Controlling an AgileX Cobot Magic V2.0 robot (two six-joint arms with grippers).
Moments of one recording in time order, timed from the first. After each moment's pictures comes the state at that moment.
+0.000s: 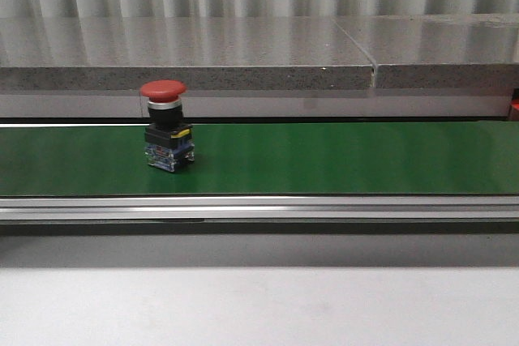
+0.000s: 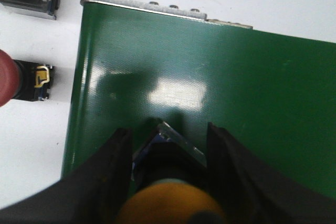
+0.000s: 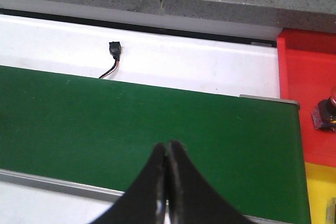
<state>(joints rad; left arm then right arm) 0.13 1.61 -1.17 -0.19 0.82 0.09 -0.08 0.76 -0.74 0.34 0.61 -0.29</state>
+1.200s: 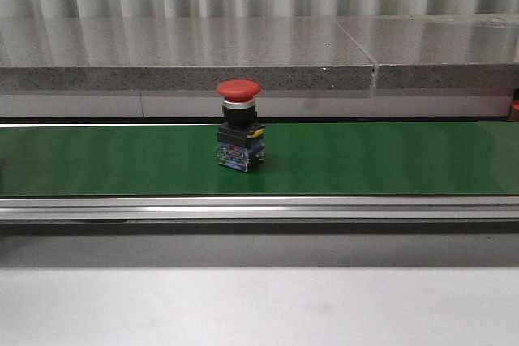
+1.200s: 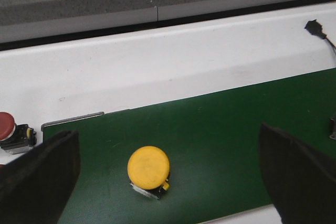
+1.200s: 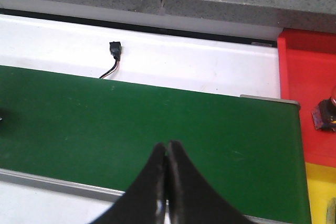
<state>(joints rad) -0.08 1.05 -1.00 -0.27 0.69 0.30 -0.08 0.76 -0.74 0.34 0.61 -0.29</state>
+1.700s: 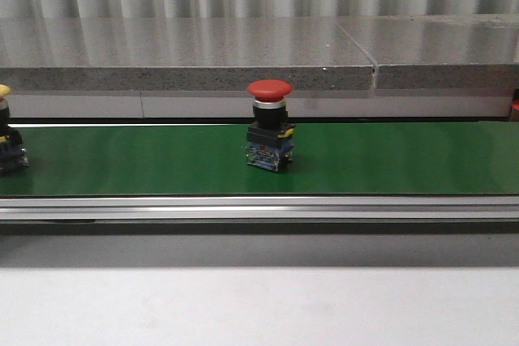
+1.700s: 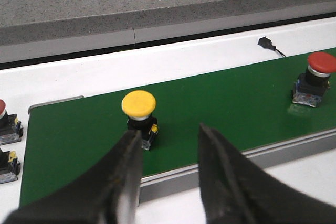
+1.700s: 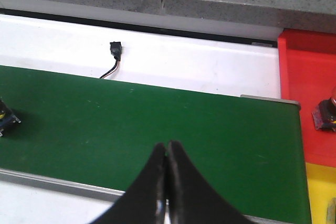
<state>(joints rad) -0.13 0.49 -0.59 -0.32 0.61 0.30 -0.08 0.76 -0.74 0.34 0.61 -0.29</state>
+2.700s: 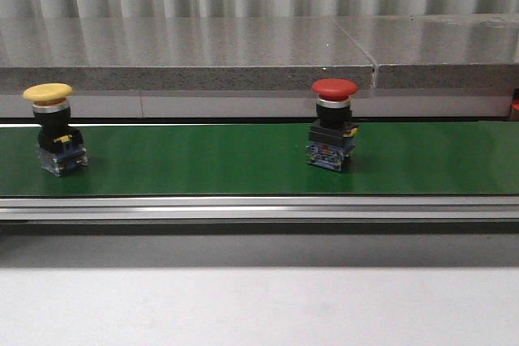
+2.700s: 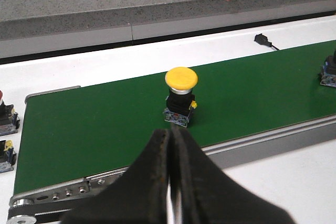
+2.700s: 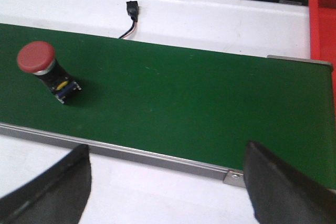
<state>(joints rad) -0.13 0.39 -0.51 -0.32 0.61 0.30 -0.08 0.76 -0.74 0.37 0.74 -0.29</state>
